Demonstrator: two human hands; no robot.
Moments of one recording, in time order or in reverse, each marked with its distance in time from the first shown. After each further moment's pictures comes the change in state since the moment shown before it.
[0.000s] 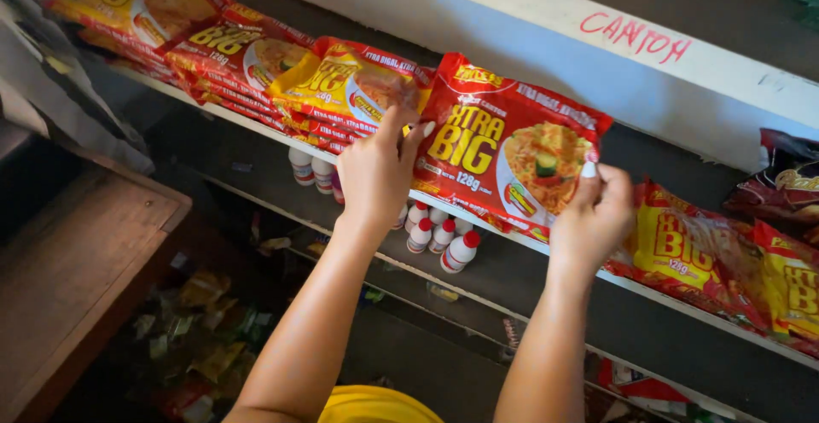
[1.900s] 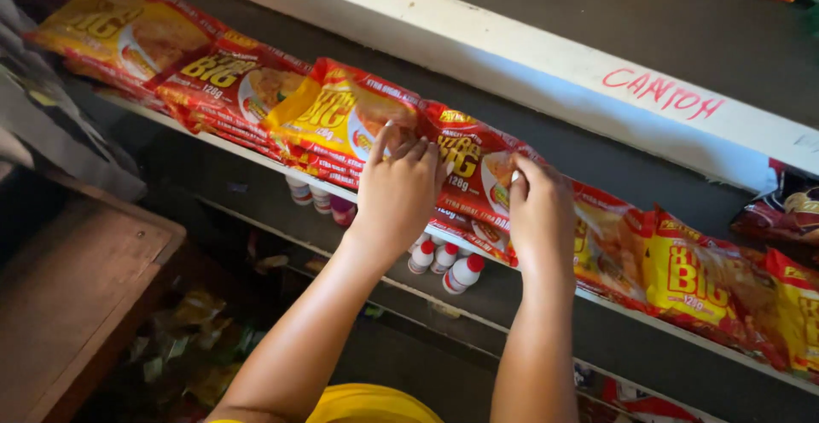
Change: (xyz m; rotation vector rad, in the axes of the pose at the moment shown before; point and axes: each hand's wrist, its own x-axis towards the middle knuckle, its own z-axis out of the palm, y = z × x) left_hand 0.024 -0.020 0.033 0.234 -0.140 0.393; right_hand 0.016 -0.046 0.056 -0.336 -0.461 -0.140
